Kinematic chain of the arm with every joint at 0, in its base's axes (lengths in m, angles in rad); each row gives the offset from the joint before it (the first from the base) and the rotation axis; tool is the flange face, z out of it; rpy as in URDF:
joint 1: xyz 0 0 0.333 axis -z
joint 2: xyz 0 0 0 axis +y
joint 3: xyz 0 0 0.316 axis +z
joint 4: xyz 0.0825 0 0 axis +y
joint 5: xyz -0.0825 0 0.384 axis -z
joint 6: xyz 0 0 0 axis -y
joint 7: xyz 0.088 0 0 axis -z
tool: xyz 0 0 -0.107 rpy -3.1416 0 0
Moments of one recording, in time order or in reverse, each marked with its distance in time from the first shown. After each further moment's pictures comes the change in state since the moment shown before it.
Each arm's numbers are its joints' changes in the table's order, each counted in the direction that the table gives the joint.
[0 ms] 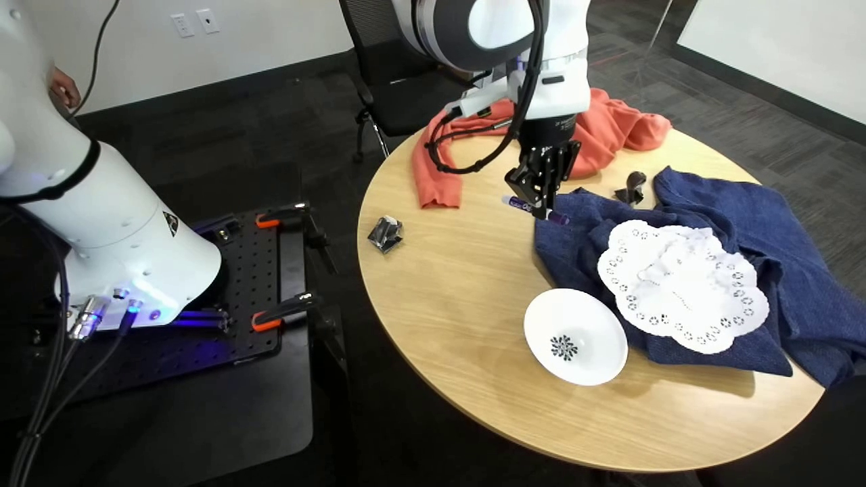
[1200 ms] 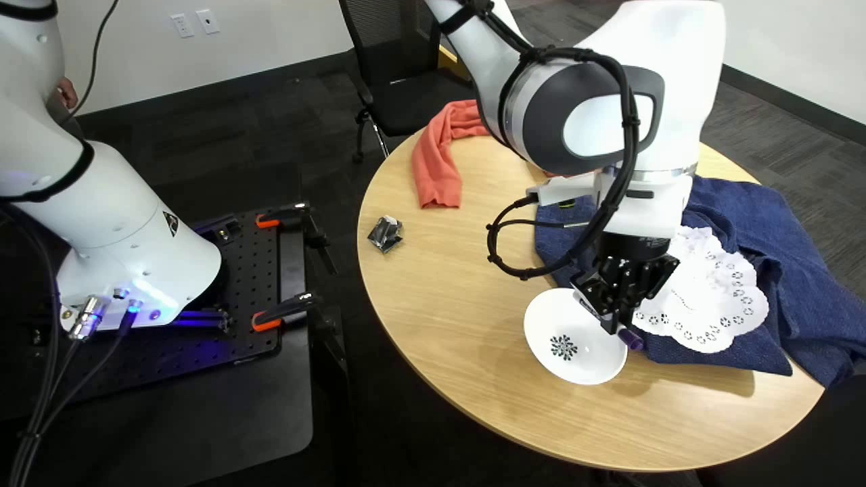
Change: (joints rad) arm 0.177 0.293 -0.080 -0.303 -0.007 -0.048 0.185
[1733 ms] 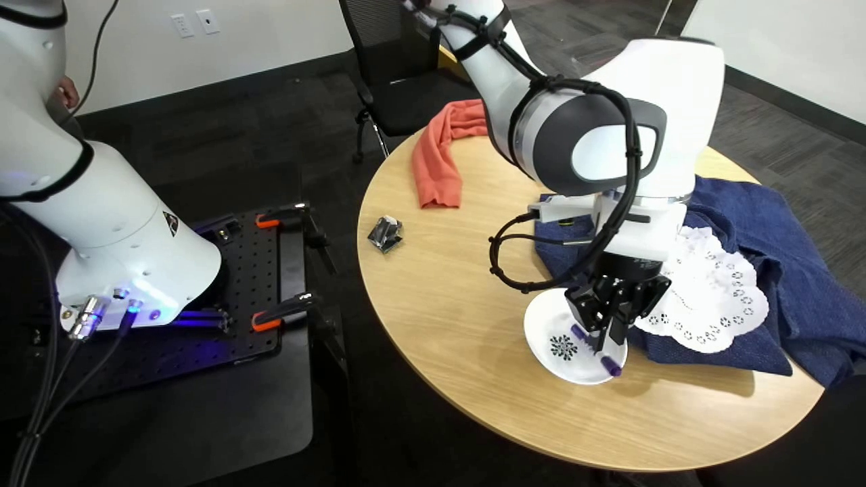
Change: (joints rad) arm 0.008 0.081 0.000 -0.063 -0.021 -0.052 0.007
